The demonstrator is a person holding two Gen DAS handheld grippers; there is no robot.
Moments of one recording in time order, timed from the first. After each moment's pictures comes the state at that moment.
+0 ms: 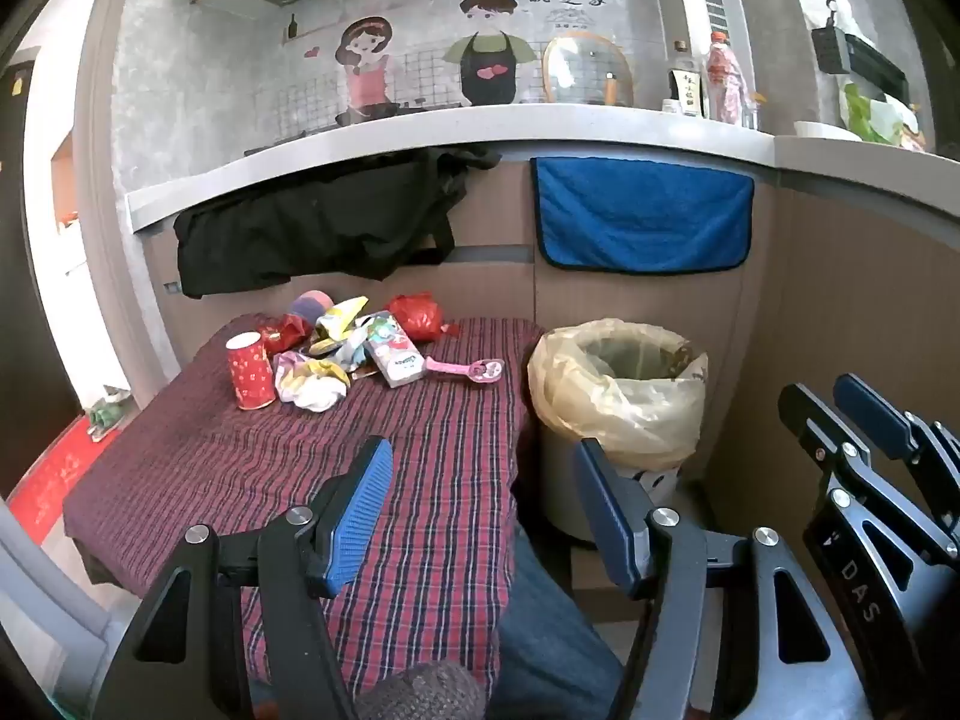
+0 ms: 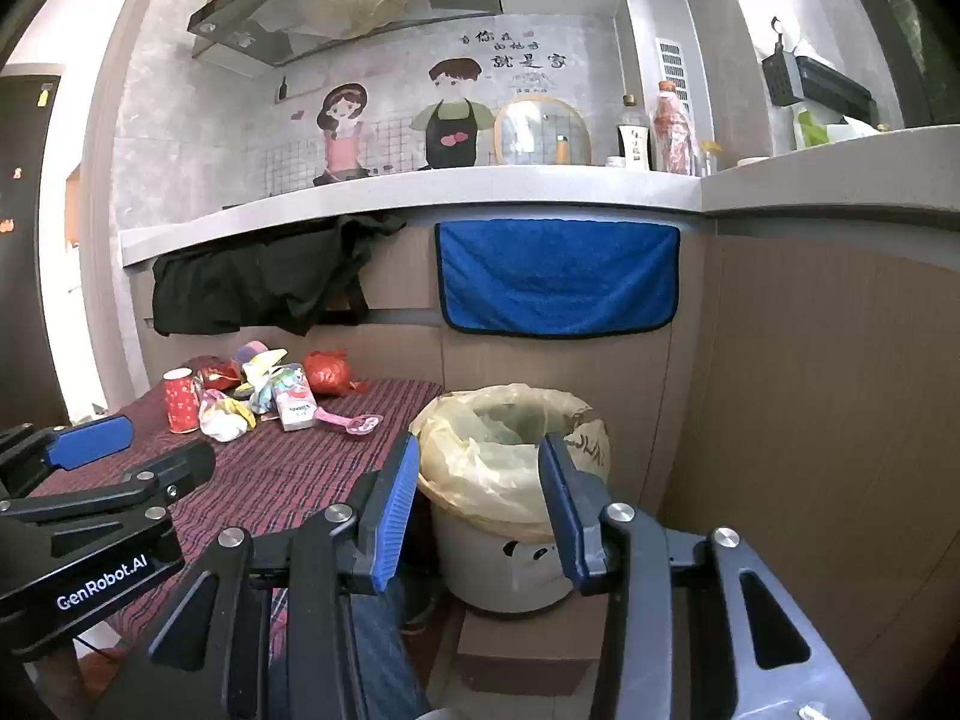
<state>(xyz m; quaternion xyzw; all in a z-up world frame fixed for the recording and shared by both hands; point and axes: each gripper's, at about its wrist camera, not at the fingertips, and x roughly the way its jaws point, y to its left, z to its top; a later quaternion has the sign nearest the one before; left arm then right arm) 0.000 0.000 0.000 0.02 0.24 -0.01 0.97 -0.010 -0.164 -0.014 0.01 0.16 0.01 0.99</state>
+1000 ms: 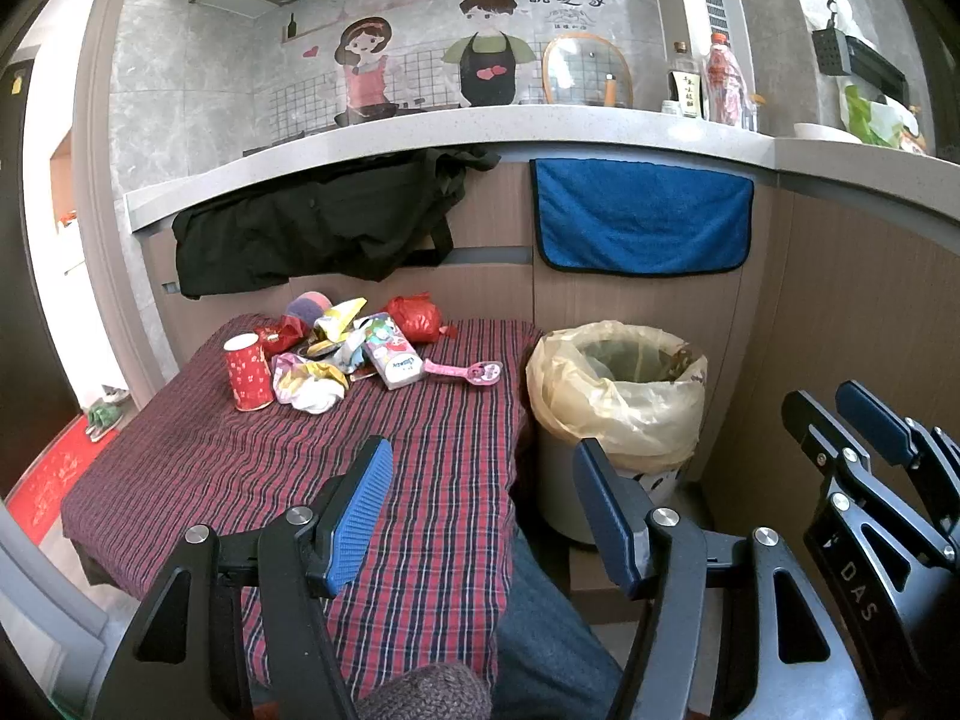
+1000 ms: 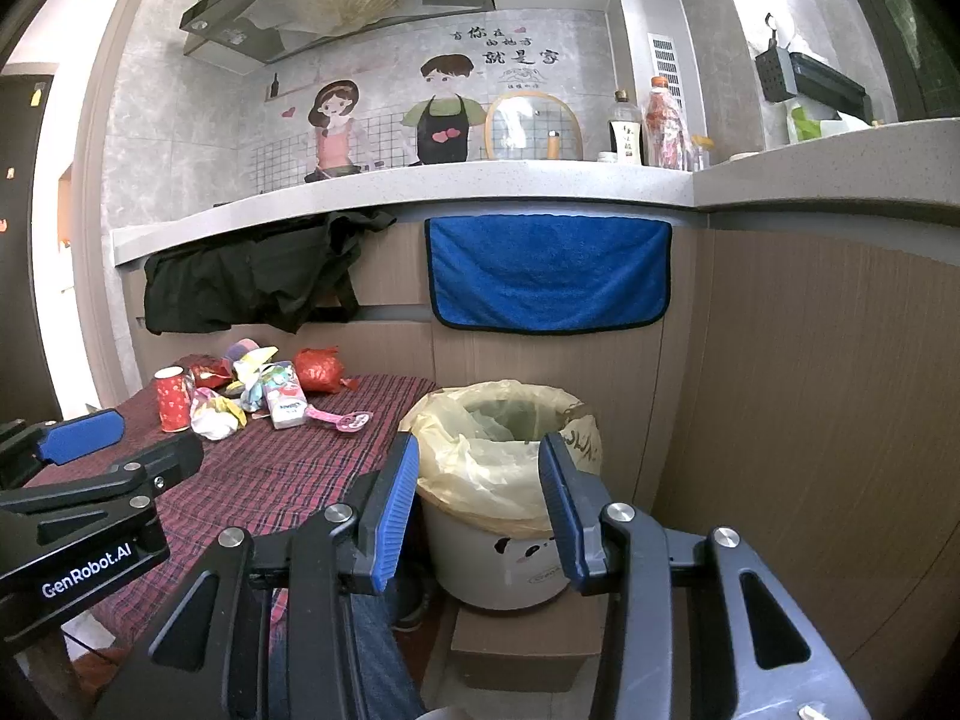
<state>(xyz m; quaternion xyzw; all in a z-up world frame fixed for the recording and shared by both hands) 0.000 0.000 0.000 0.02 0.24 -0.01 0.97 -0.006 -0.172 -0.018 0.01 0.16 0.01 0.99</state>
